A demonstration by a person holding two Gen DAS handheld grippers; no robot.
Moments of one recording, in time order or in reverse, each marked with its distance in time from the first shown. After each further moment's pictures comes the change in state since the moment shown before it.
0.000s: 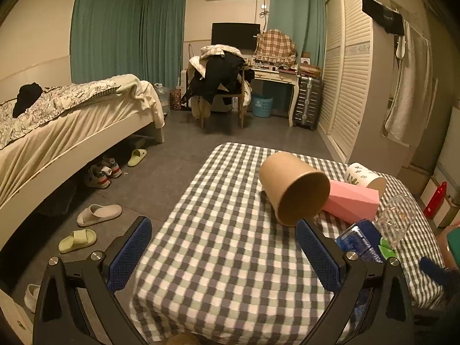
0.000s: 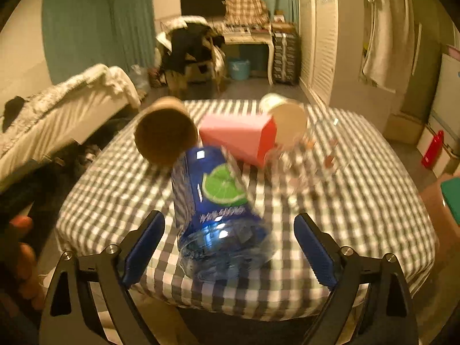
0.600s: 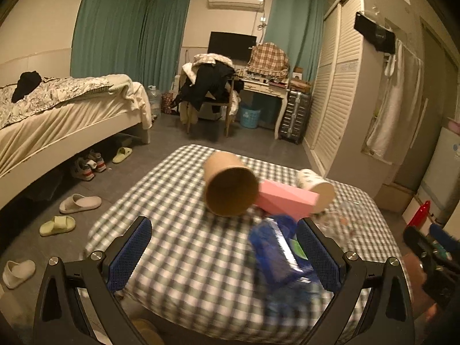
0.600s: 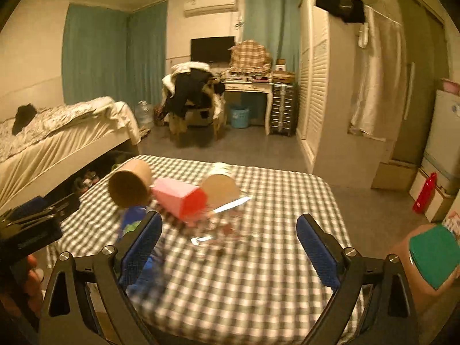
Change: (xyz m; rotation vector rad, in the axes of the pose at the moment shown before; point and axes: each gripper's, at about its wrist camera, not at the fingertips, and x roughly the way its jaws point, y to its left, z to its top) left arm -0.051 -0.075 -0.024 -0.076 -0.053 -0.077; right arm -0.064 -0.110 0.030 -0.065 -0.224 -0.005
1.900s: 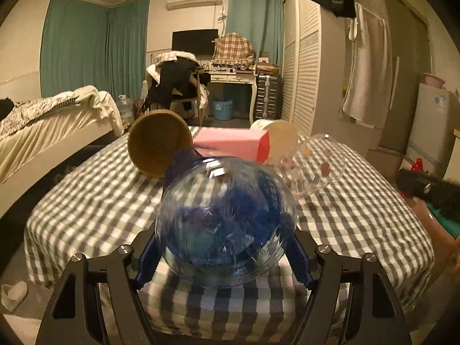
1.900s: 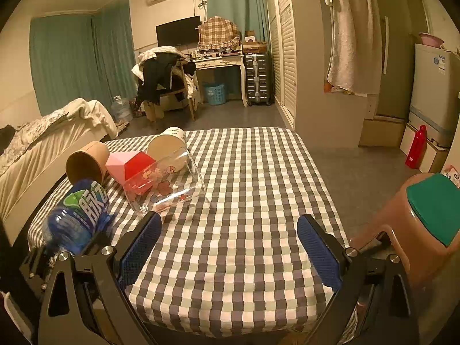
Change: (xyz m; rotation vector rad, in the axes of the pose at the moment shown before) left arm 0.039 -0.064 -0.070 0.174 0.003 -0.067; right arm 0.031 -0.061 -0.041 0.138 0.125 -0.056
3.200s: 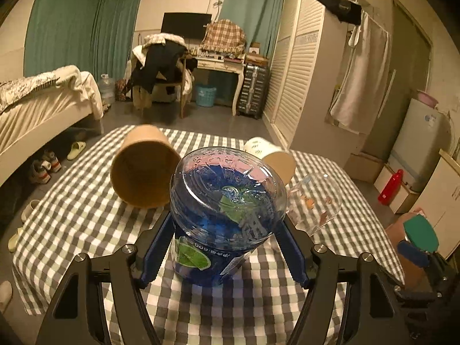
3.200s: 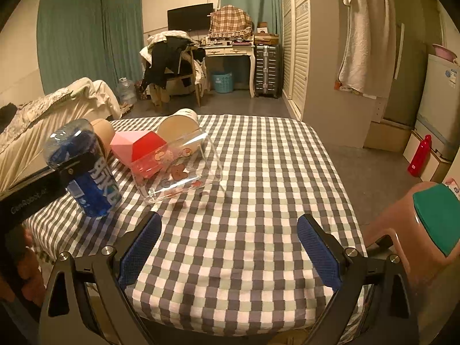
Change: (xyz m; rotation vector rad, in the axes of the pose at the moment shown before) left arm 0.028 0.026 0.052 -0.079 0.098 -0.135; right arm 0.022 0.026 -0.007 -0.083 0.060 0.000
